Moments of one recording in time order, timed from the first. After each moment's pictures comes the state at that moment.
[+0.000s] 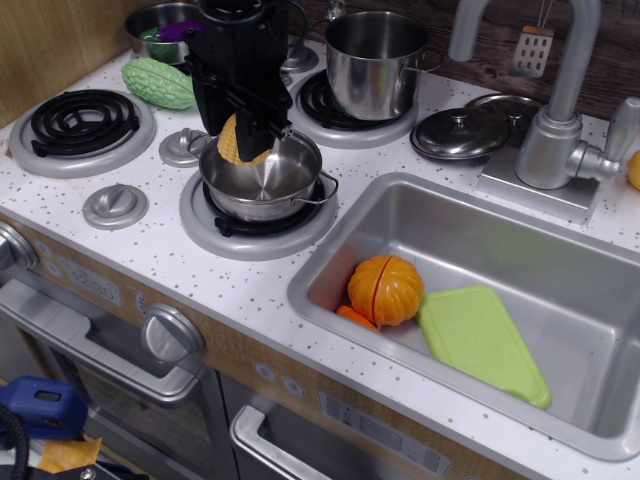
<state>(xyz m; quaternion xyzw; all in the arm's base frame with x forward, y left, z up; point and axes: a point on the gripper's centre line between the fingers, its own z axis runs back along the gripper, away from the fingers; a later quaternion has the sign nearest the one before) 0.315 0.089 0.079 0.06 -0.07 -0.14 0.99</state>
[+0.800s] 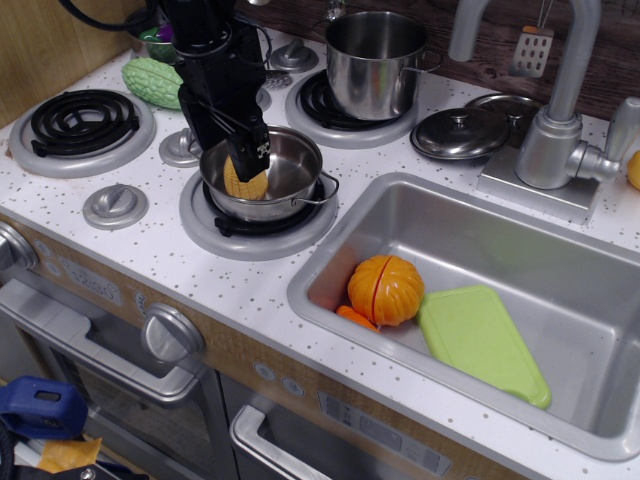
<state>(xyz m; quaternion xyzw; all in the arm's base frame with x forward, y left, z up) 0.322 0.106 0.053 0.02 -0.10 -0.17 0.98</state>
